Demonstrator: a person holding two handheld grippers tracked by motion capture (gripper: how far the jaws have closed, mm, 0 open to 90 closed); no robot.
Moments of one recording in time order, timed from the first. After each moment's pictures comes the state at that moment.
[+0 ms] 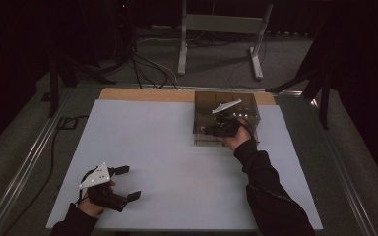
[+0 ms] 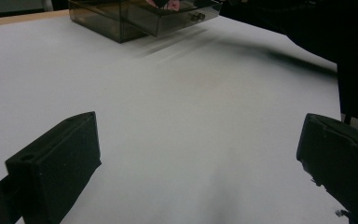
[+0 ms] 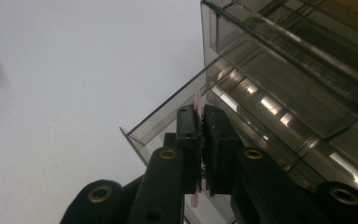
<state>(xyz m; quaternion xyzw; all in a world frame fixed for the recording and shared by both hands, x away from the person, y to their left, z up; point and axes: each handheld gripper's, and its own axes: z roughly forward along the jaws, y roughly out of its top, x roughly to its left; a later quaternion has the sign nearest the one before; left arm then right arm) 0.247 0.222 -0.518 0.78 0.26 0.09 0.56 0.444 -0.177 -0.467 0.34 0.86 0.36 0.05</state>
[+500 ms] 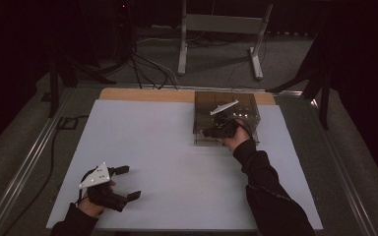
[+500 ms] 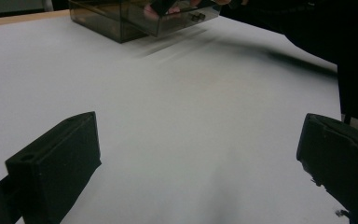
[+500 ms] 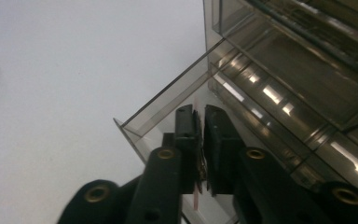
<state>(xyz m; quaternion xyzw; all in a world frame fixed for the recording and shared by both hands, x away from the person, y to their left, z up) 0.248 0.222 -0.518 0.78 0.27 0.09 0.56 0.446 -0.174 -0.475 0.35 0.87 0.34 0.04</state>
